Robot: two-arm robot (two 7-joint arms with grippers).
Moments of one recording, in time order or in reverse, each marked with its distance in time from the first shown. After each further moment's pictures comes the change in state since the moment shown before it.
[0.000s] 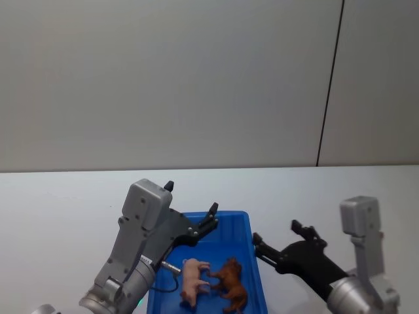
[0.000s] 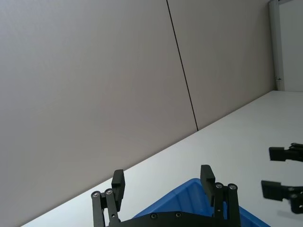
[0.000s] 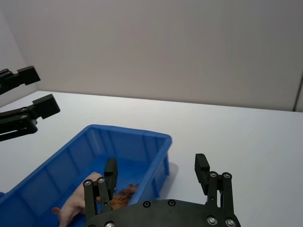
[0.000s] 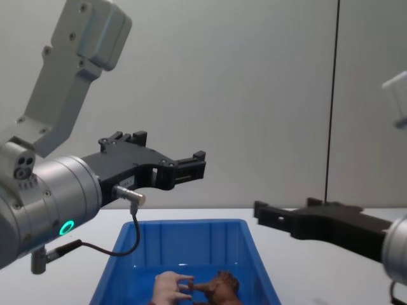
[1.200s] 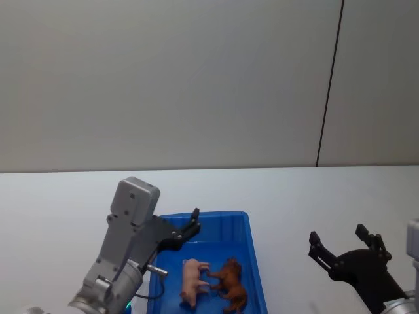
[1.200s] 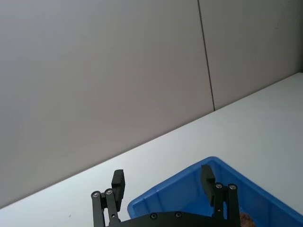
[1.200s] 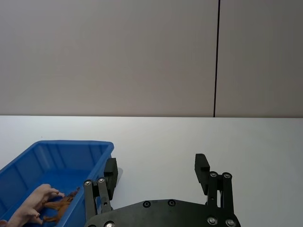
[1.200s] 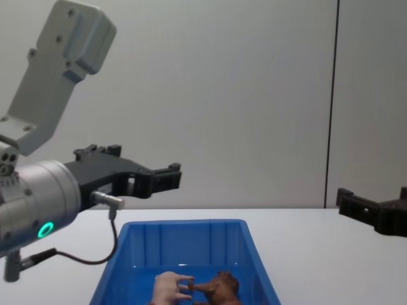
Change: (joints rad) left arm 0.028 0.019 -0.020 -0.053 -0.030 0.120 0.073; right arm -0.190 0.097 0.038 -0.205 0.011 -0.098 -0.254
